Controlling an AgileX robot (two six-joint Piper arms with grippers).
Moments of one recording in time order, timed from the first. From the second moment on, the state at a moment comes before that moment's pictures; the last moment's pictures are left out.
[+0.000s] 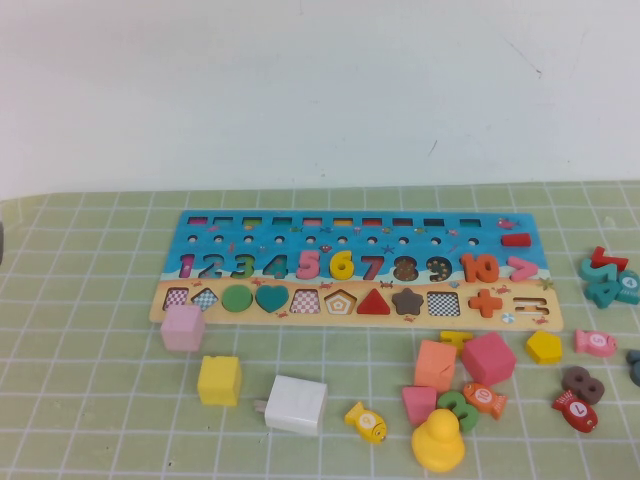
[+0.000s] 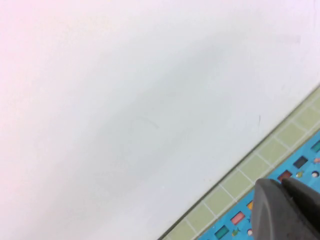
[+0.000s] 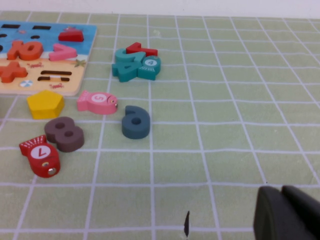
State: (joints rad) right arm -0.05 -0.01 0.02 -0.11 0.42 0.02; left arm -0.55 1.78 -2.49 0.13 1.26 0.29
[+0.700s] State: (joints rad) right arm -0.05 -0.01 0.02 -0.11 0.42 0.02; left arm -0.55 1.10 -1.67 0.08 1.23 0.33
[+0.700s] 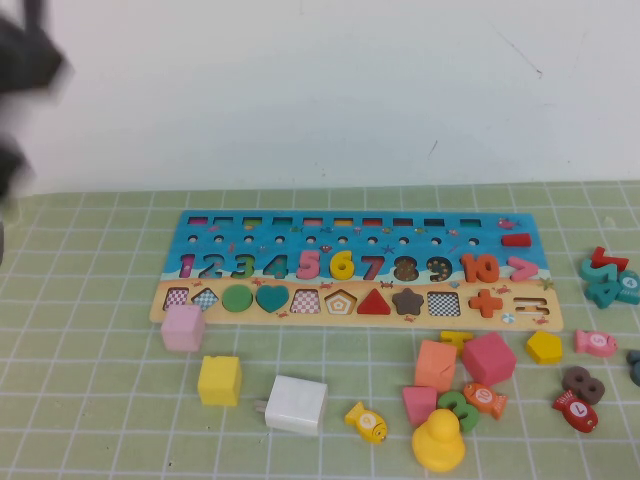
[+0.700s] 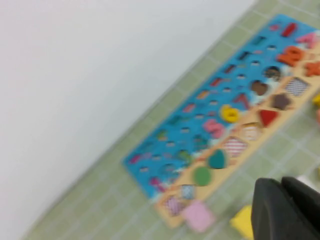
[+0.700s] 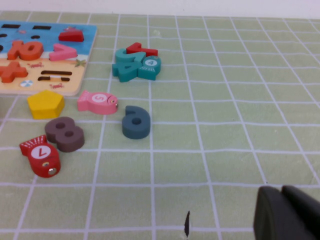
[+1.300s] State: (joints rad) right arm -0.05 -0.01 0.02 -0.11 0.42 0.02; left arm -0.56 0.99 -0.86 0.03 1.00 0.28
